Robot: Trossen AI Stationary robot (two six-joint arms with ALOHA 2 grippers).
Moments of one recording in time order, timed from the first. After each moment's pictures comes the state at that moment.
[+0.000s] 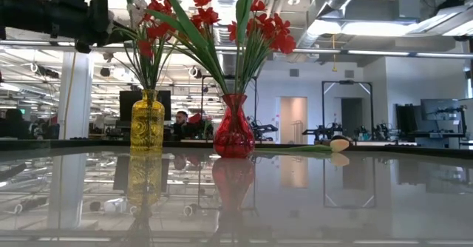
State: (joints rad) left arm 0.10 0.32 0.14 0.40 -0.64 0.13; right arm 0.45 1.51 1.21 -0.15 0.35 0.02
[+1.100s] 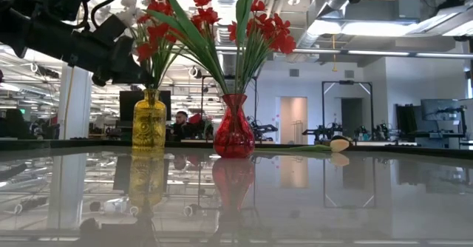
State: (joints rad) left arm 0.10 0.81 0.14 0.47 -0.58 -0.11; right arm 0.39 1.05 0.72 0.11 0.42 0.06
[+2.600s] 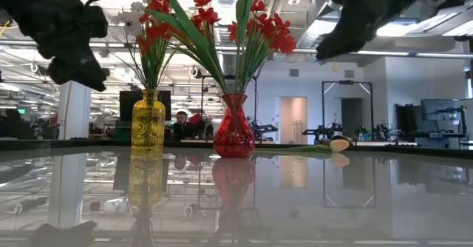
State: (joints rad) left arm -0.07 0.59 0.45 -0.58 -0.22 -0.63; right arm -0.03 0.99 0.72 -0.28 0.24 0.11
